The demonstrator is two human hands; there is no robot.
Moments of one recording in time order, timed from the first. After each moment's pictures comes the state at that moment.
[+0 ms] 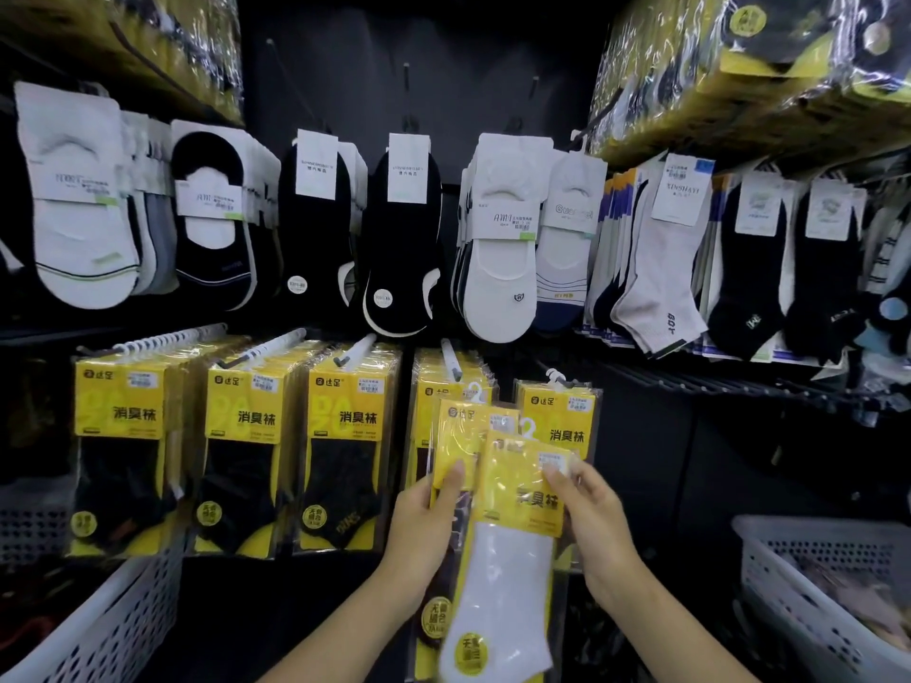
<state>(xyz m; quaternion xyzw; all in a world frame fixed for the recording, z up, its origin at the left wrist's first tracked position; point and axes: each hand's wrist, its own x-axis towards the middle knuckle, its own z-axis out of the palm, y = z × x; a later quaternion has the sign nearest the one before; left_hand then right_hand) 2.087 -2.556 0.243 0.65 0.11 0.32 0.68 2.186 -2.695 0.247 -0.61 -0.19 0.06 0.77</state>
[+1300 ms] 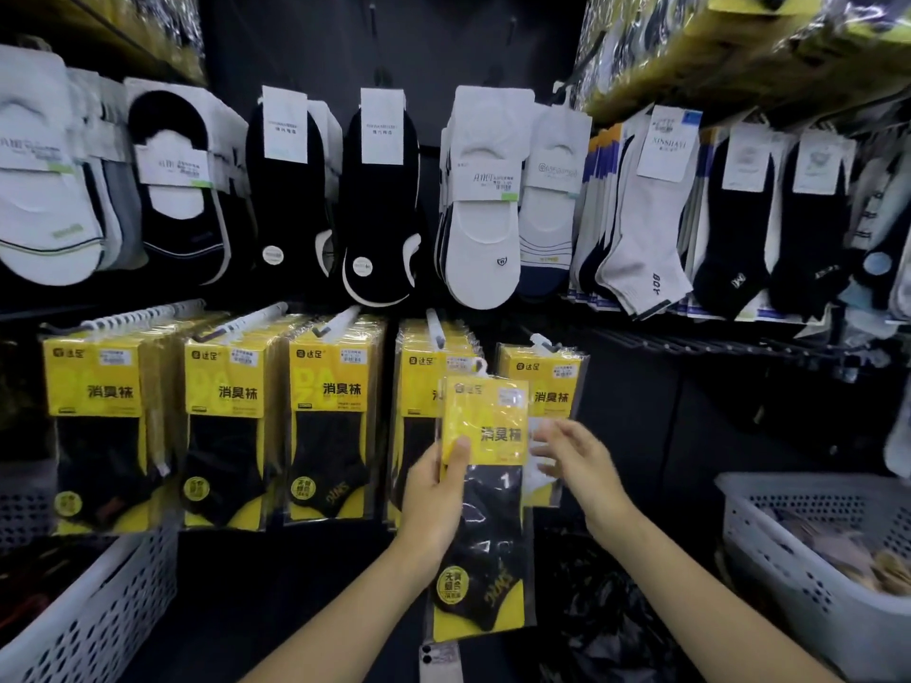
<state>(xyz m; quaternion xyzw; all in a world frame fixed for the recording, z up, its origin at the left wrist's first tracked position) 2.105 -2.572 0.230 0.66 0.09 0.32 0.68 2.212 -2.702 0.247 -0.69 -0.21 0.05 0.69</state>
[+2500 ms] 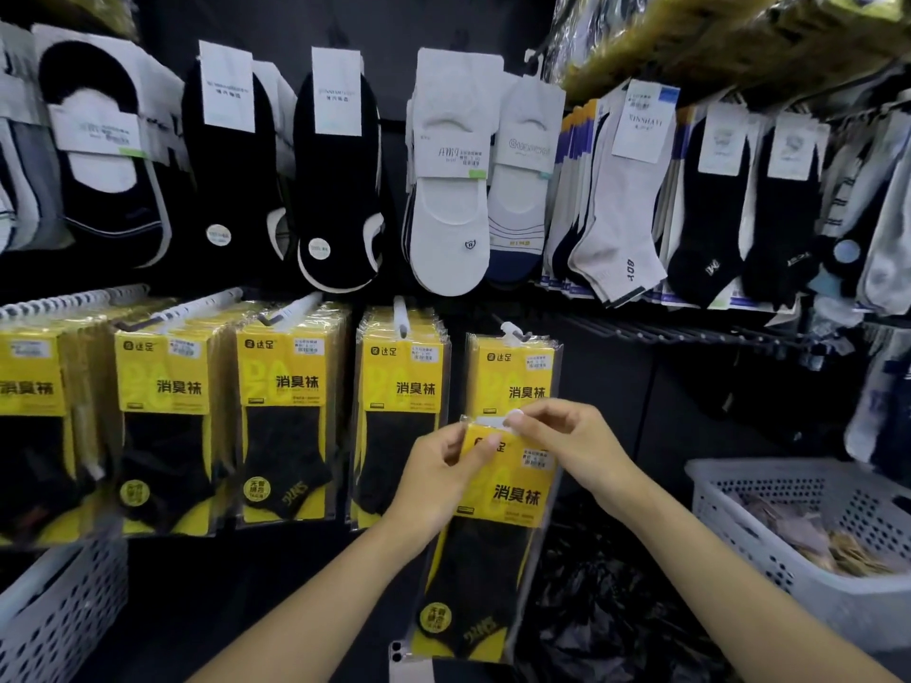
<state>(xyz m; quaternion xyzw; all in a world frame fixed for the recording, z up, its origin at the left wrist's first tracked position) 2.134 -2.583 0.242 0.72 -0.04 0.26 0.65 2.221 -2.731 0.276 -0.69 -0.37 0.04 0.62</state>
